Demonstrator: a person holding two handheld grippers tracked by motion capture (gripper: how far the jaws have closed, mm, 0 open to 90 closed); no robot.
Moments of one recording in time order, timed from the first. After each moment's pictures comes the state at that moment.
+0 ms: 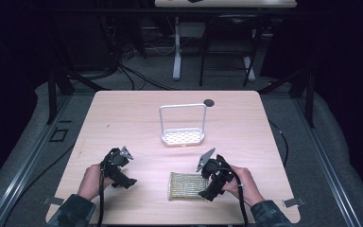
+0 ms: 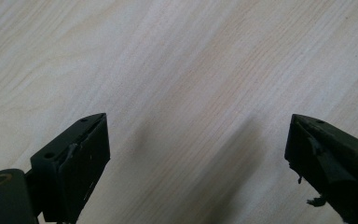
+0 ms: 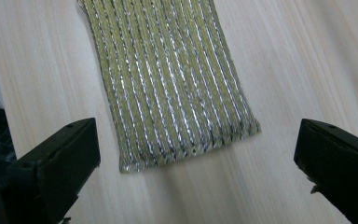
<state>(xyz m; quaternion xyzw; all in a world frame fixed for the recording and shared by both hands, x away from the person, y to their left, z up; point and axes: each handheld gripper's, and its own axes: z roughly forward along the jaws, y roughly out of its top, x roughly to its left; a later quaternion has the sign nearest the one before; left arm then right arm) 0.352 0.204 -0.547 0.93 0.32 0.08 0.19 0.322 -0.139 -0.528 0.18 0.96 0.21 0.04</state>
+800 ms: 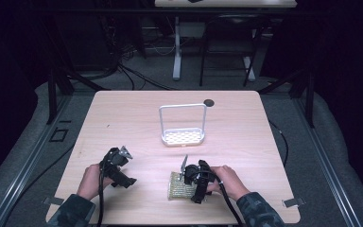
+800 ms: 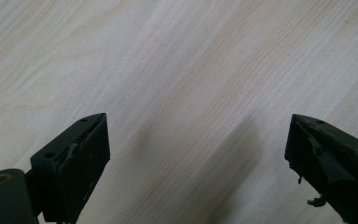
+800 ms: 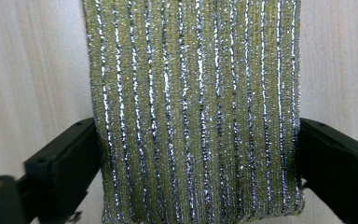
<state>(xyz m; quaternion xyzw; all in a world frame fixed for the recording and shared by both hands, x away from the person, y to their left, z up) 0.353 0.206 -0.545 0.92 0.32 0.08 0.19 0.333 -0.088 -0.561 0.10 0.99 0.10 0.01</state>
